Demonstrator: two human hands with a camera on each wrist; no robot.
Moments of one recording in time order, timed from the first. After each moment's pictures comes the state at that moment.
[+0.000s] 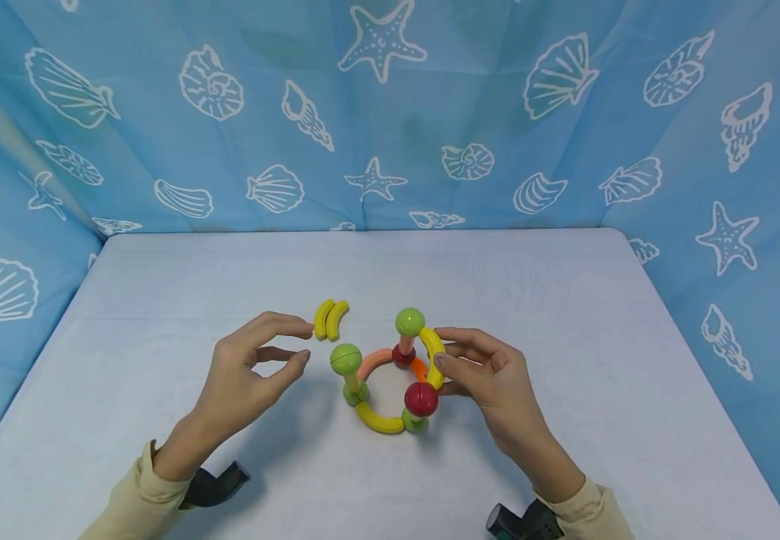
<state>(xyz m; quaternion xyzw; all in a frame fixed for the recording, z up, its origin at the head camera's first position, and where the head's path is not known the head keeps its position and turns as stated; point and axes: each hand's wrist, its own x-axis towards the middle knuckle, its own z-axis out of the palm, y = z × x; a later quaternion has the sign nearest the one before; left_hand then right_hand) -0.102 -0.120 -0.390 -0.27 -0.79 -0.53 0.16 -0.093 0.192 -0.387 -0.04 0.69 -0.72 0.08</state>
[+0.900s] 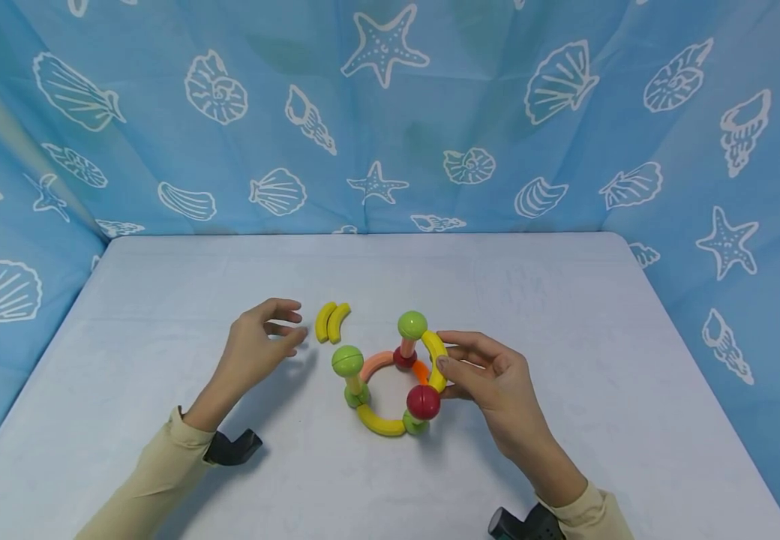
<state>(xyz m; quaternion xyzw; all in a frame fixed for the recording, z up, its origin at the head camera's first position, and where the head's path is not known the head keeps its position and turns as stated) -0.147 -0.132 -0.426 -0.02 -0.88 -0.48 0.02 -0.093 0.194 -0.388 -0.03 0.70 -0.71 0.08</state>
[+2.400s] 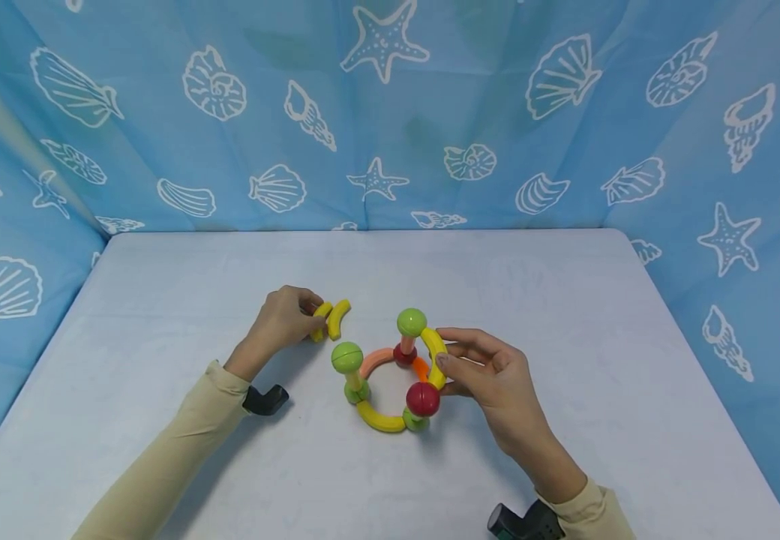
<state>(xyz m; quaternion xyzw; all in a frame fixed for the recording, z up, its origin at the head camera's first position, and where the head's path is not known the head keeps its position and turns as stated) -0.201 -0.112 -0.432 0.00 -0.93 -0.35 -0.11 -0.093 0.194 -0.387 -0.04 0.69 -0.72 0.08</state>
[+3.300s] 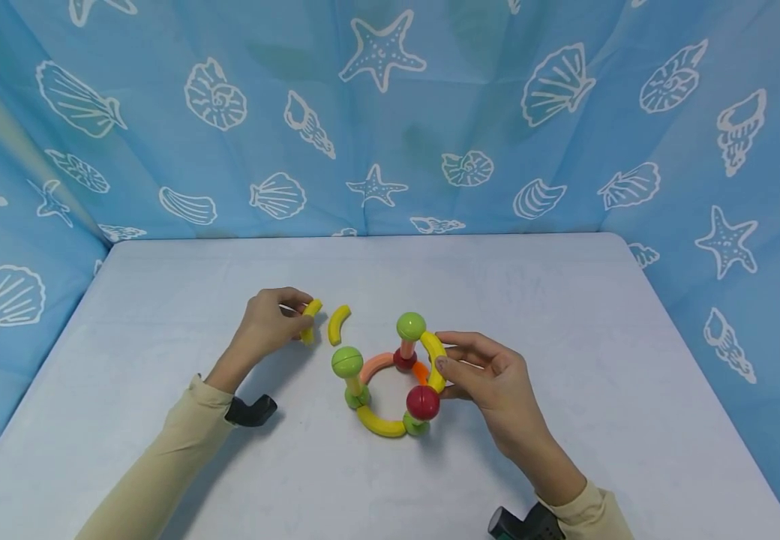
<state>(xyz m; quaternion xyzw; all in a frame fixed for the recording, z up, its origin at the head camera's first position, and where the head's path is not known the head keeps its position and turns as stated) -0.191 -0.127 -0.425 0.01 -0.89 -0.45 -0.06 -0.093 0.194 -0.388 -0.04 0.69 -0.71 0.08</state>
